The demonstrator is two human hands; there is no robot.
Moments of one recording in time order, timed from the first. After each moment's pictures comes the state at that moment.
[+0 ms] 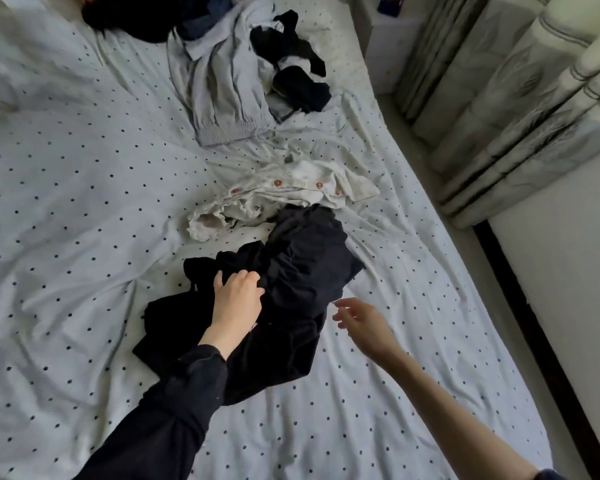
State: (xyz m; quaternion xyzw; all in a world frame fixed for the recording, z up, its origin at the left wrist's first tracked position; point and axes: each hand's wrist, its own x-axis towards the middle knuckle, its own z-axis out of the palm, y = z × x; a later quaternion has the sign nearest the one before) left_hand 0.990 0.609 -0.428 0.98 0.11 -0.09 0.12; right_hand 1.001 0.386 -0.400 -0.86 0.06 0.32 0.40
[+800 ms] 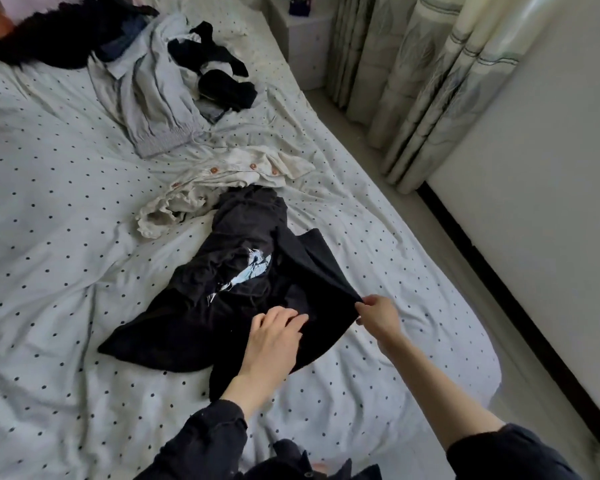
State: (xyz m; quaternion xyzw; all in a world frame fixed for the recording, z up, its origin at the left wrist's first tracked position) left_hand 0.864 0.479 -0.402 0.97 -0.15 -0.03 0.17; right_hand 0.912 0.289 -0.398 -0.81 0.32 0.22 0.44
